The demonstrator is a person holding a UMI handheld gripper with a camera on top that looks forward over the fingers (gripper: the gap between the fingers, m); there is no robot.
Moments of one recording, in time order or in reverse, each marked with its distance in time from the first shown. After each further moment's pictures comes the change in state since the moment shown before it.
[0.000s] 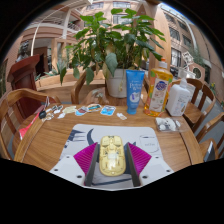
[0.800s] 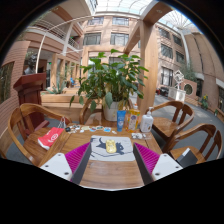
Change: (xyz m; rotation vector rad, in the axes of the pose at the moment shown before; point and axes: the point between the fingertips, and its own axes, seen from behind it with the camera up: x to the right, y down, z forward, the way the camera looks) arm -0.020 -0.035 -0.313 0.234 0.090 -0.024
